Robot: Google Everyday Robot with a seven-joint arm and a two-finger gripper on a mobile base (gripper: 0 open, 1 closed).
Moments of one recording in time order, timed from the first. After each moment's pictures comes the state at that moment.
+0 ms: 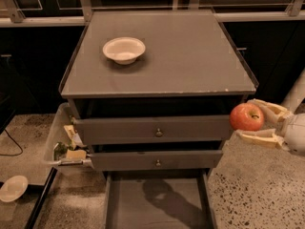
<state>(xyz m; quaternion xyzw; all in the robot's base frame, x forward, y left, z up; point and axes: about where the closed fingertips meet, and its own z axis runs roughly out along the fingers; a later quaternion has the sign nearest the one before) 0.473 -0.268 0.823 -0.47 0.62 0.18 0.60</state>
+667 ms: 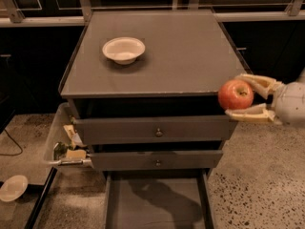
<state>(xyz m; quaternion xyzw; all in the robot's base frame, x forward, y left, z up) 0.495 -0.230 0.881 -0.55 0.58 0.14 0.58</state>
